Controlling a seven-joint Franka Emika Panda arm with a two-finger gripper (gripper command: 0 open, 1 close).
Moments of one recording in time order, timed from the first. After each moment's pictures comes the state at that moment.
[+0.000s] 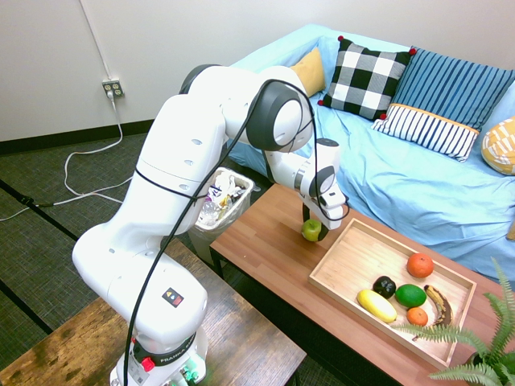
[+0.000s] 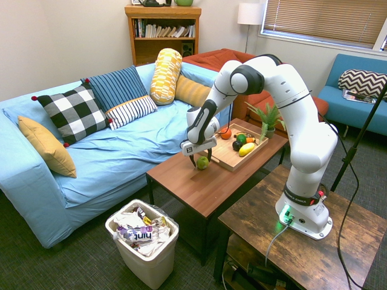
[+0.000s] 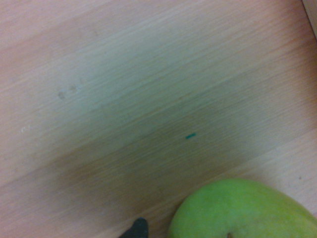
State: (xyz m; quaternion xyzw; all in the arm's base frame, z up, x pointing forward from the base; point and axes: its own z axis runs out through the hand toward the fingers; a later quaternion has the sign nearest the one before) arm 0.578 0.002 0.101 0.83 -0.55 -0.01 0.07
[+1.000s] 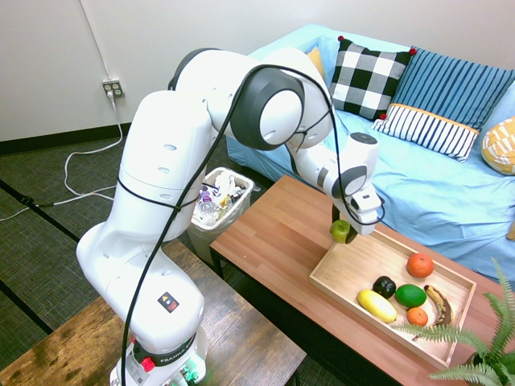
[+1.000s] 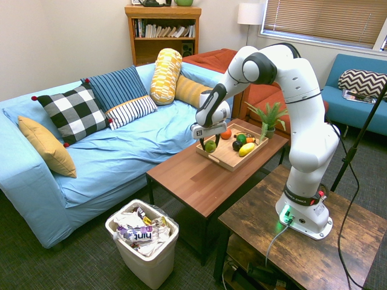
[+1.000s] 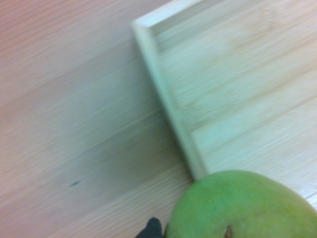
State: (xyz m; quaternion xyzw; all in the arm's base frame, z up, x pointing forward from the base) arm 0.563 -0.117 0.176 0.80 -0.60 0.01 0.05
